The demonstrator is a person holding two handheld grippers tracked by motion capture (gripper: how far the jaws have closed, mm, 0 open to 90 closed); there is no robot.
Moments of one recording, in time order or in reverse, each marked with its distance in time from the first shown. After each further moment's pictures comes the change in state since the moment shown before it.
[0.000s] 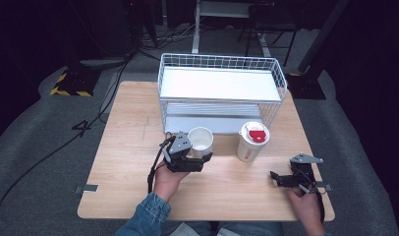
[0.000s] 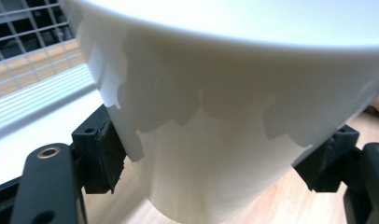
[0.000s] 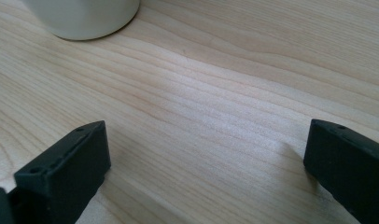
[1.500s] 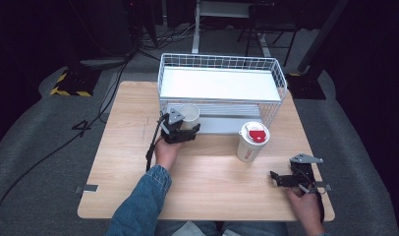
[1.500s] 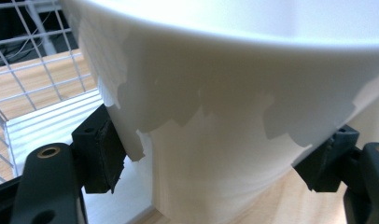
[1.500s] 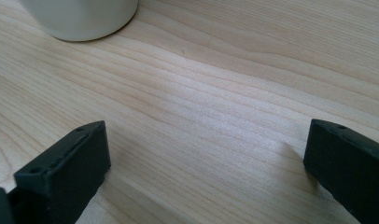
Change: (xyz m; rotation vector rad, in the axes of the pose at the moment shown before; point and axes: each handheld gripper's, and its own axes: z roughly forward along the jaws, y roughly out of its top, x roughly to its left) left arm 0.089 -0.002 0.054 0.027 0.232 -0.102; right arm 0.001 0.000 0.000 -0.002 -0.007 0.010
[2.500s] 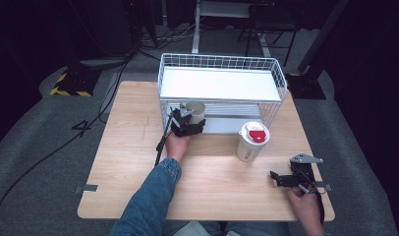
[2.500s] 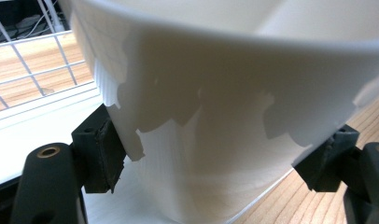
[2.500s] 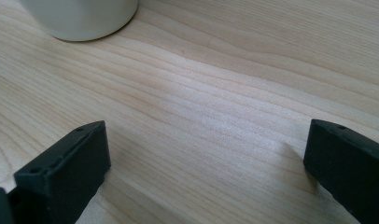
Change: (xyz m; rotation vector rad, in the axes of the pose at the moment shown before) left arm 0.009 -0.003 0.061 0.054 0.054 -0.017; right arm 0.000 0.000 0.000 -0.001 -0.001 -0.003
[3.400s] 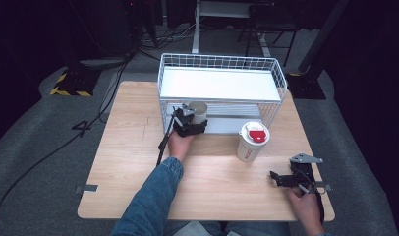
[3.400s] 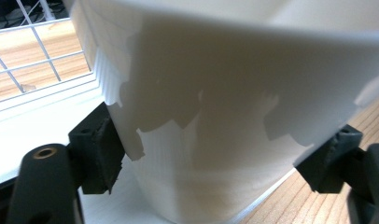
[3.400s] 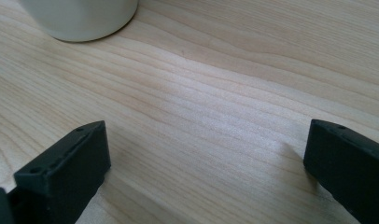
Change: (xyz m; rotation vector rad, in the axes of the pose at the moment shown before) left arm -0.001 0.000 0.009 0.032 0.001 -0.017; right arm 0.000 0.000 0.000 0.000 -0.002 -0.001
